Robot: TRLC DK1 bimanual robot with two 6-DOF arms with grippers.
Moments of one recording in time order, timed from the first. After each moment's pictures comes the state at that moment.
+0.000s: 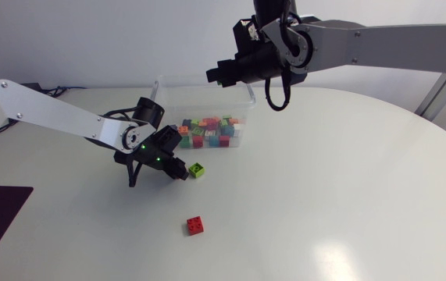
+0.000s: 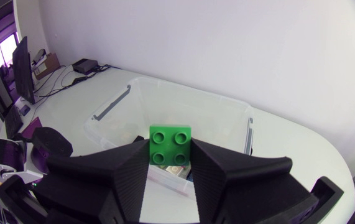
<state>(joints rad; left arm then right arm) -0.33 2.03 1.14 -0.19 0.20 0.32 0.50 1.91 1.60 -0.21 -0.06 0.05</state>
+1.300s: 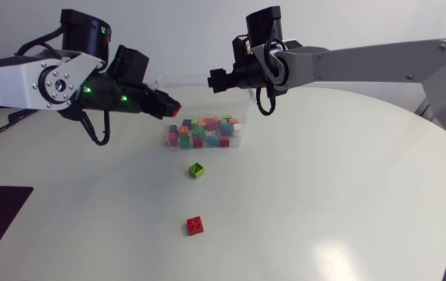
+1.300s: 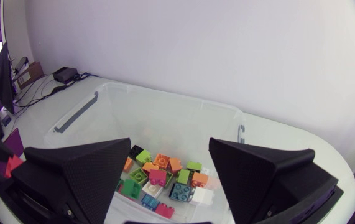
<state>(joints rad) -0.29 1.60 1.17 -0.19 0.30 0.15 0.46 2.07 1.65 -0.04 0.01 0.05</state>
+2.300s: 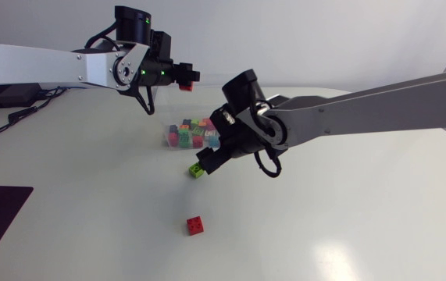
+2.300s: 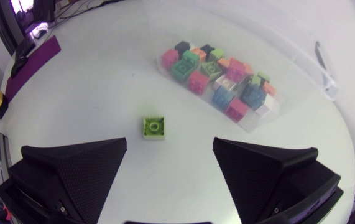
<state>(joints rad) -0.32 1.99 1.54 0.02 0.08 -0.02 0.65 1.89 1.22 -0.18 -0.07 -0.07</state>
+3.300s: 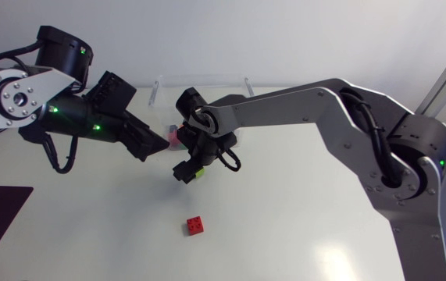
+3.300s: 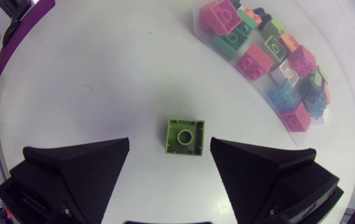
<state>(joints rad) -0.27 1.42 1.04 -0.46 0.34 0.38 0.72 2.32 1.75 -0.59 -0.07 -0.12</state>
